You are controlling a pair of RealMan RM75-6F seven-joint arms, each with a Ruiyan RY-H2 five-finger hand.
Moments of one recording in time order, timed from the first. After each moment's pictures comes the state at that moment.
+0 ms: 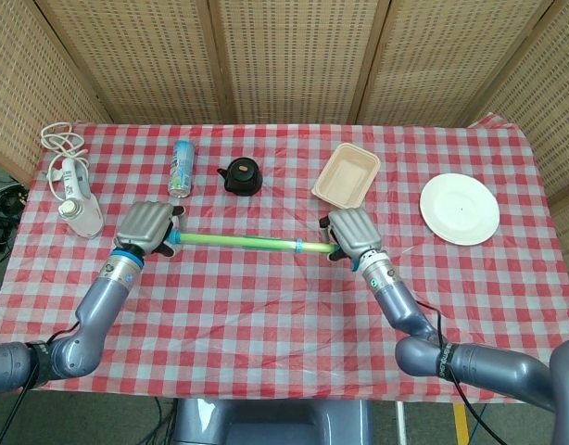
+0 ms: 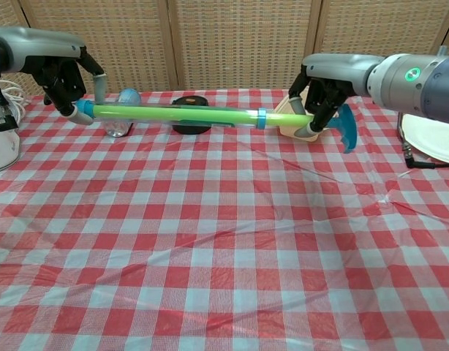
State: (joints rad) left arm -0.96 -1.20 -0.18 -1.80 0.51 0.99 0.56; right arm 0.92 -1.47 0.27 -1.51 -0.80 0.91 -0.37
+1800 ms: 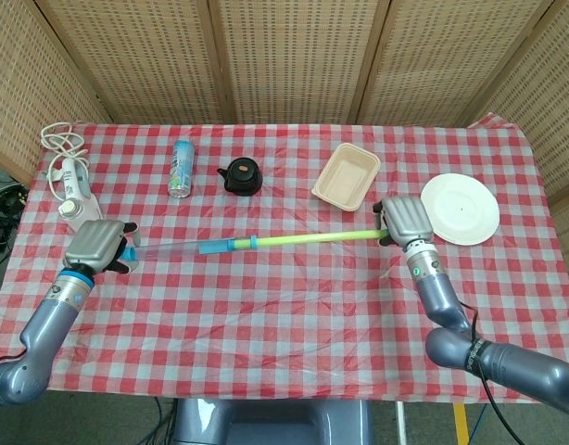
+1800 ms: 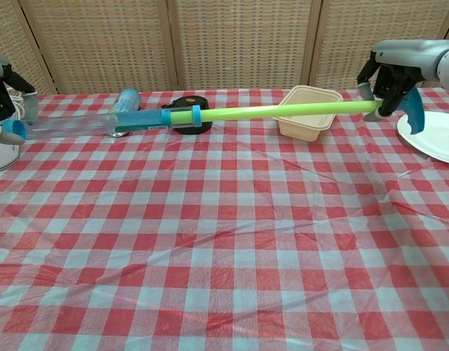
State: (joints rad) left arm -0.78 -1.07 -0.08 -1.81 0.71 0.96 0.39; right arm 0.85 -1.38 0.25 -1.45 -0.74 0.95 -0.41
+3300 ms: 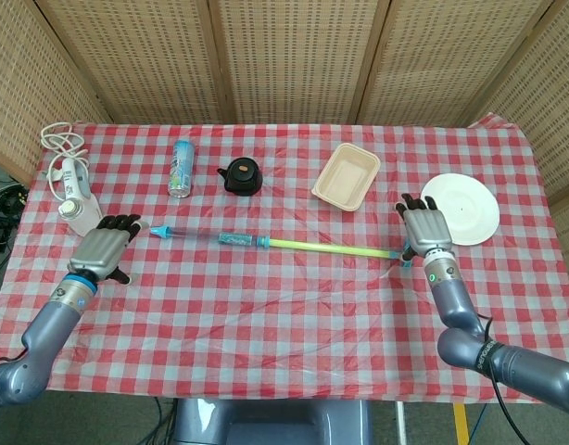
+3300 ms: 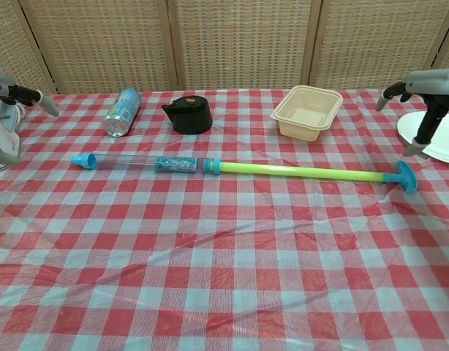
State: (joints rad) left arm -0.80 -1.06 -0.06 -1.83 0.68 0.90 0.44; right arm 0.83 -1.35 0.18 -1.44 -0.60 0.90 -0.51
